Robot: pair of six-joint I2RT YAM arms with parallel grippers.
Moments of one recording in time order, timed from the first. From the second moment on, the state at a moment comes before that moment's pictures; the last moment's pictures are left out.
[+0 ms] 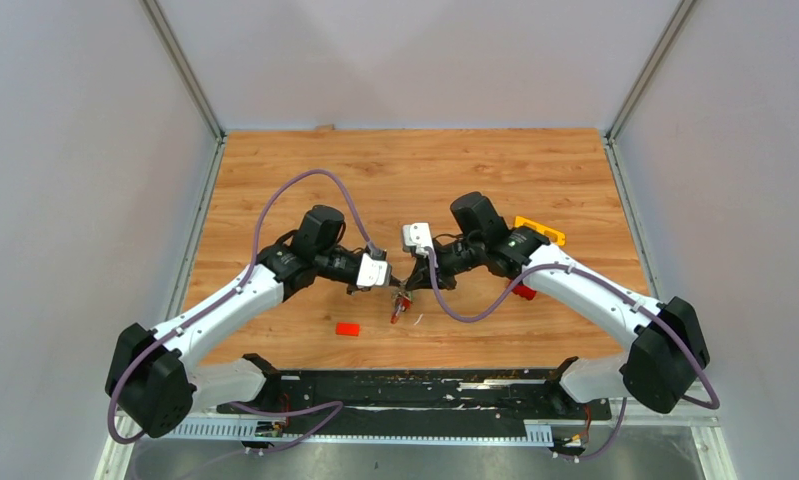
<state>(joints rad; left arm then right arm) -0.62 1.17 0.83 -0.35 0.91 0.91 0.73 1.35 1.05 -0.44 -0.84 -0.63</state>
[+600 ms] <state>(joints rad) -0.62 1.17 0.82 -0.32 0.87 0.85 0.73 1.37 1.06 -0.43 -0.81 -0.56</state>
